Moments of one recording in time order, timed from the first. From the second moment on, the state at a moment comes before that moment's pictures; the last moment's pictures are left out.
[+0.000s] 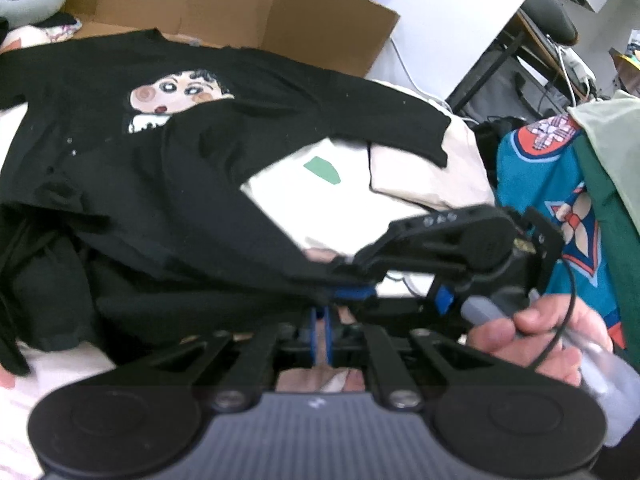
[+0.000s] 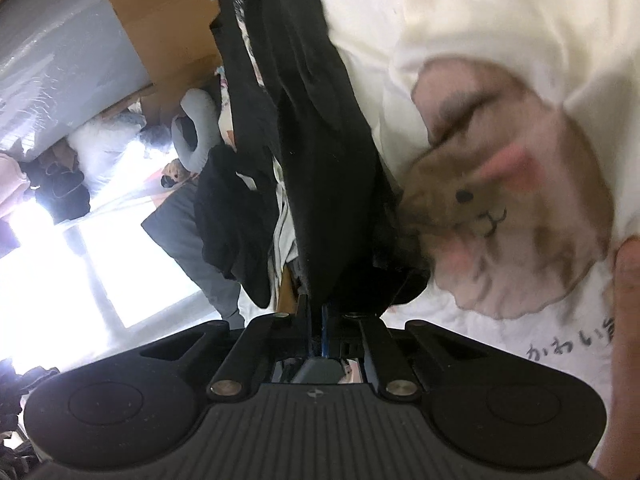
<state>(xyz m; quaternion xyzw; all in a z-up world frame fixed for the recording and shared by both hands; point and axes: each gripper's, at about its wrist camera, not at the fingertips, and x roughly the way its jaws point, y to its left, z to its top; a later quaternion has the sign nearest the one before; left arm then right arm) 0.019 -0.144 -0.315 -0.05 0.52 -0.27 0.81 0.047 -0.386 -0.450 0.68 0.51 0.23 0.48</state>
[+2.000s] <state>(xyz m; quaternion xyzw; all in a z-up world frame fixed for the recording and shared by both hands) 0.069 0.108 -0.323 -0.05 0.48 0.18 0.86 0.027 -0.494 -0.391 0.43 0.51 0.06 0.74</state>
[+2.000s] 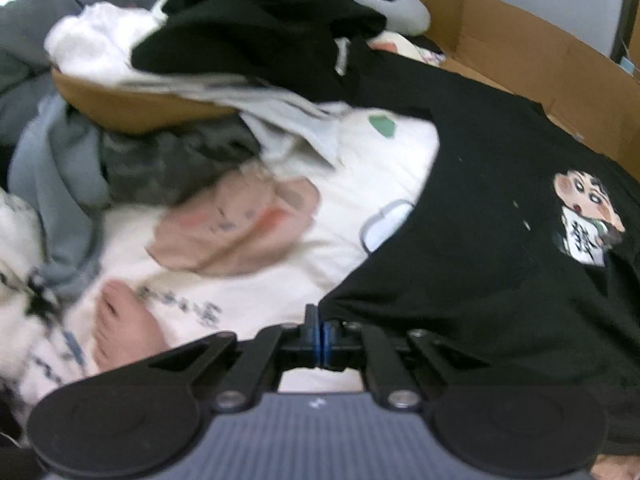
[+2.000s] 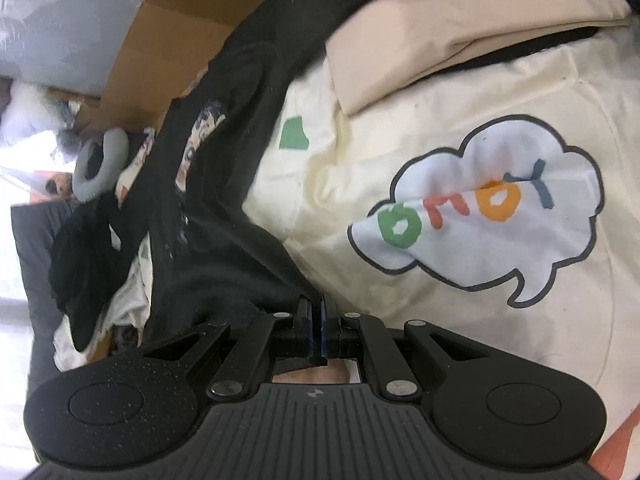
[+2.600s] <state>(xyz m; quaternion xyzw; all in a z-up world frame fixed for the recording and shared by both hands) 0.072 0.120 -0.329 -0.01 0.50 0.21 0.84 -0.020 -0.491 -0.388 0.39 0.57 0.02 0.72</state>
